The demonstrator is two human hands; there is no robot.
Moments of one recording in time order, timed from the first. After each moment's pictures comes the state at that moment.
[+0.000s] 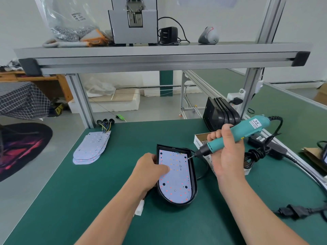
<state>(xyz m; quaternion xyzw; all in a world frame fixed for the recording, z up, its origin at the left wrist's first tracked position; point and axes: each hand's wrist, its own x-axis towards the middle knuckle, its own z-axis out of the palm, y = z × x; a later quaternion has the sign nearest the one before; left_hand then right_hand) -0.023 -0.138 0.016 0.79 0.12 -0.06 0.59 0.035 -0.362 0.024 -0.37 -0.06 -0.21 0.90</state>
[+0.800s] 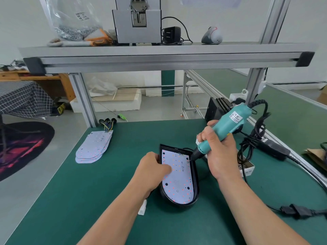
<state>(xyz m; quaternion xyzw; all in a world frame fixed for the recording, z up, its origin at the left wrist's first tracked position) -0.016 -0.137 0.006 0.81 0.11 -0.03 0.58 0.034 -0.345 0.023 -0.52 -0.15 -0.18 0.82</state>
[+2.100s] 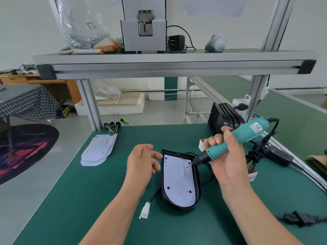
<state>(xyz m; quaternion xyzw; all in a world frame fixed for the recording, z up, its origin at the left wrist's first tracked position) -0.021 -0.121 0.030 0.70 0.13 0.13 0.69 0.017 -0.350 0.037 -0.33 -0.13 -0.10 0.93</state>
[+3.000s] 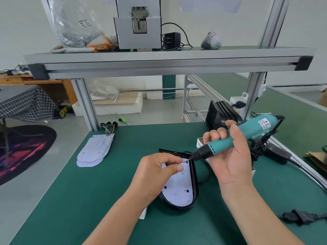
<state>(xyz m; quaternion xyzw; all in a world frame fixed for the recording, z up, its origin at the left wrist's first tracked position) -0.040 -0.141 0.026 0.81 -0.06 0.08 0.57 0.006 -0.348 0.057 -0.26 -0.14 -0.09 0.95</state>
